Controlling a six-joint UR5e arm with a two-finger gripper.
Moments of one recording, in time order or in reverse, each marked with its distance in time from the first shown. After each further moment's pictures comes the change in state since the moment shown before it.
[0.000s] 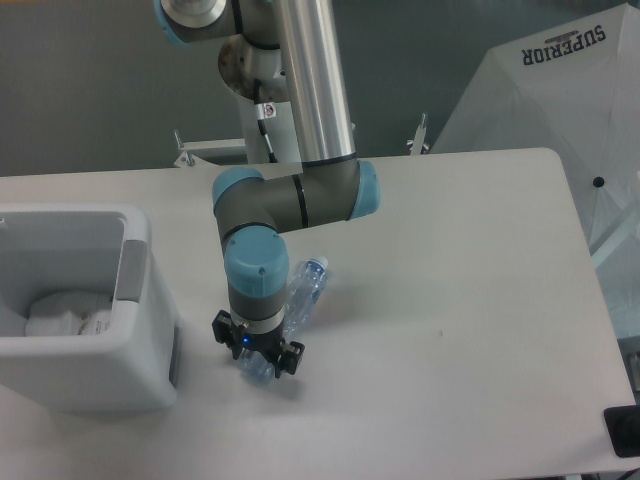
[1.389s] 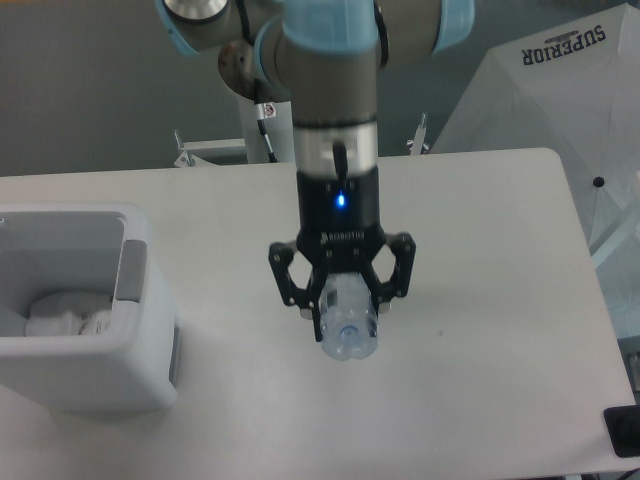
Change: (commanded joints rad) arm 0.150 0.356 0.353 0.058 -0.188 -0.531
